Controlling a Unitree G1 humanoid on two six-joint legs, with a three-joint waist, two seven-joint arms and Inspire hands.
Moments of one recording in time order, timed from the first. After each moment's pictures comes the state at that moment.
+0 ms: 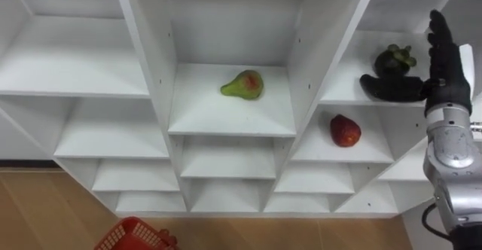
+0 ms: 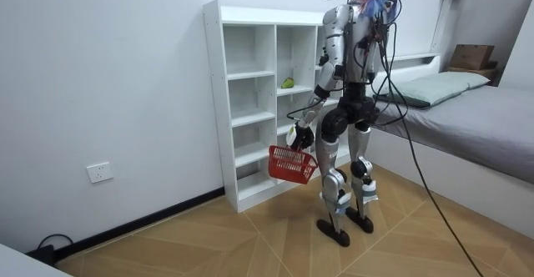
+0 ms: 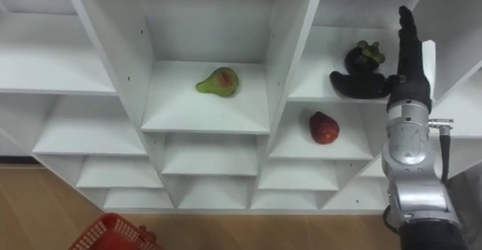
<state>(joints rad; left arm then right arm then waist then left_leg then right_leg) 0.22 0.24 -0.04 0.82 0.44 0.02 0.01 -0.24 -0.42 -0.06 0.36 0.02 -0.08 -0.23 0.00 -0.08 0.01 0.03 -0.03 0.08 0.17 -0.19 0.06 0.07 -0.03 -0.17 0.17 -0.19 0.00</state>
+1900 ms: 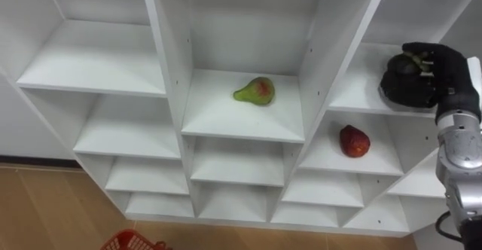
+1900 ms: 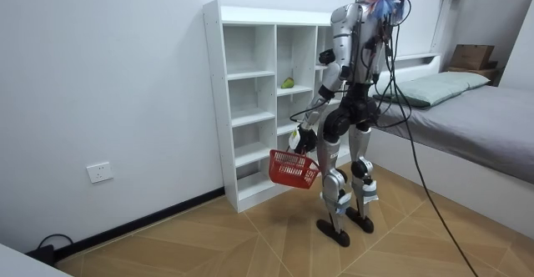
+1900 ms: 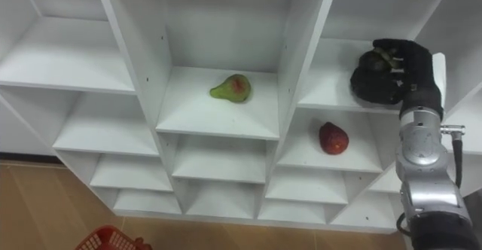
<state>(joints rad) 0.21 0.25 -0.04 0.88 0.45 0.07 -0.04 -0.29 -0.46 -0.08 0.56 0.03 -0.11 -0.19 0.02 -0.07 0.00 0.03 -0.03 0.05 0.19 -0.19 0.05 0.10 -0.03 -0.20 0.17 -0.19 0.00</state>
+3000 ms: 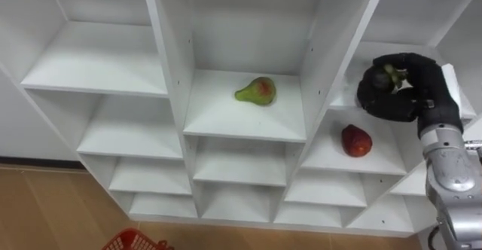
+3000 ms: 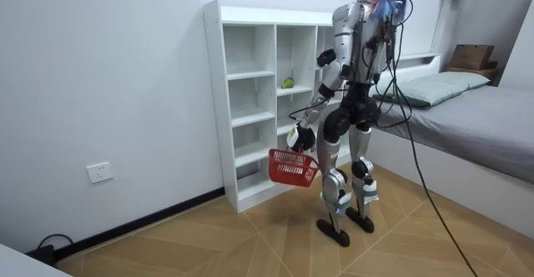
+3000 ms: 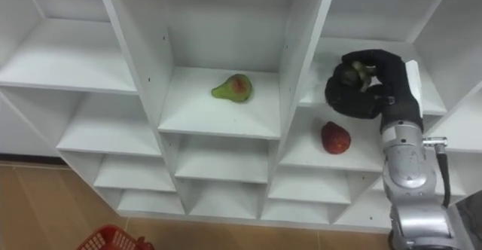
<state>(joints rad) 0.20 0.25 -0.04 0.88 0.44 0.05 -0.01 -0.06 -0.41 -0.04 0.19 -0.02 -0.10 -0.14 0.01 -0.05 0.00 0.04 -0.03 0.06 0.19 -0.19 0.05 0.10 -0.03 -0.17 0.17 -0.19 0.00</state>
